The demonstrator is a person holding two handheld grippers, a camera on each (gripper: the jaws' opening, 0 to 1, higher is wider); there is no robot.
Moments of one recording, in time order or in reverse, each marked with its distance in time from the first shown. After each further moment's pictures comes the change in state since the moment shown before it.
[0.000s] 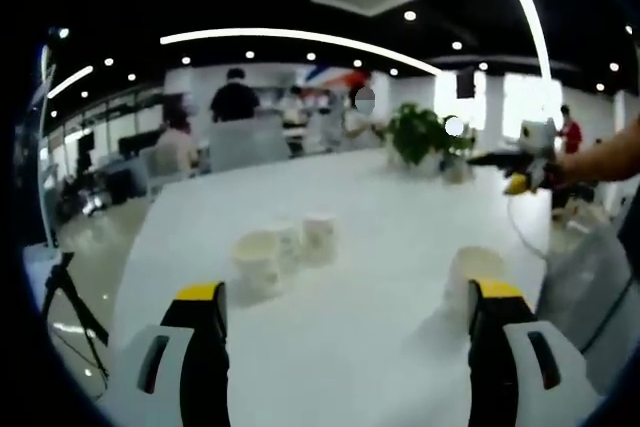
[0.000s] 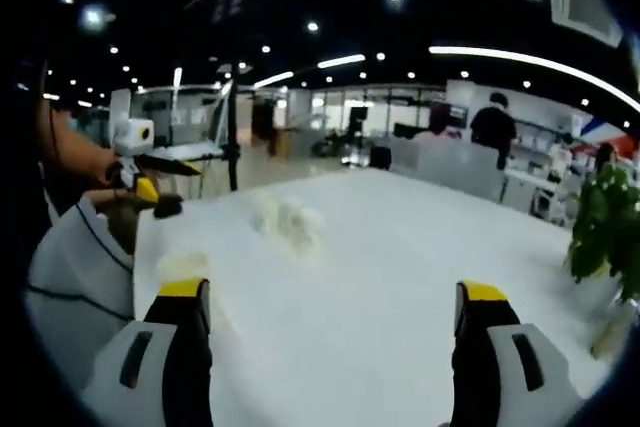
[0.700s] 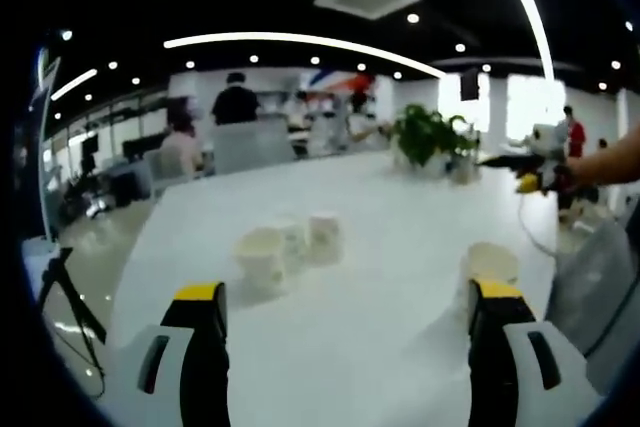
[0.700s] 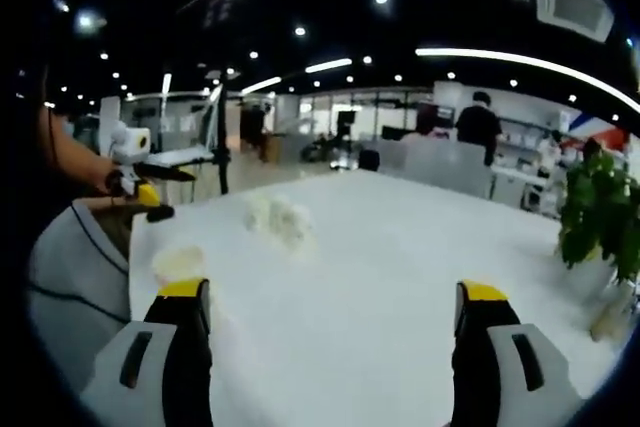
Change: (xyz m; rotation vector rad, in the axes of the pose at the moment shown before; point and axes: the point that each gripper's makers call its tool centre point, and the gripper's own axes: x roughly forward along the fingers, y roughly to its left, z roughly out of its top) left arm 0.013 0.014 -0.008 -0.013 -0.012 0.007; right arm -0.005 -0.001 0.001 0.029 -0.014 -0.033
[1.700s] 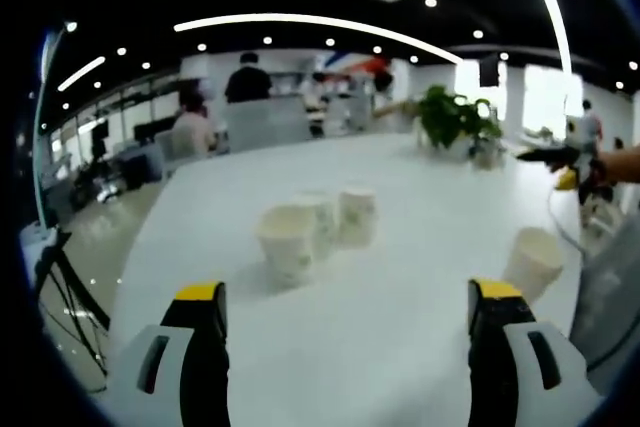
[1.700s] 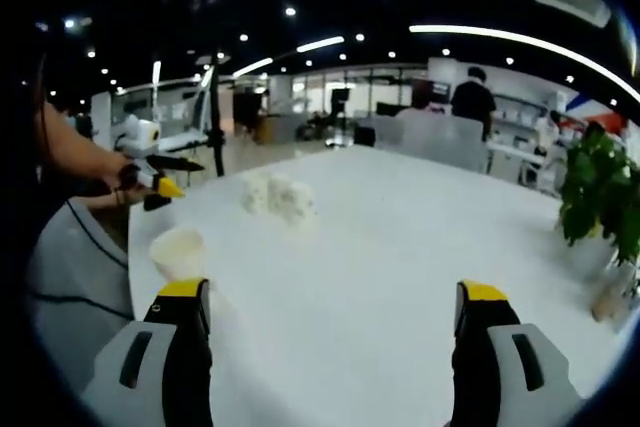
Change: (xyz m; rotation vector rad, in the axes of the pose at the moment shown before) left arm 0.029 0.046 -0.022 -0.024 0.091 0.079; right arm 0.004 0.005 -0.023 0.027 0.109 -0.026
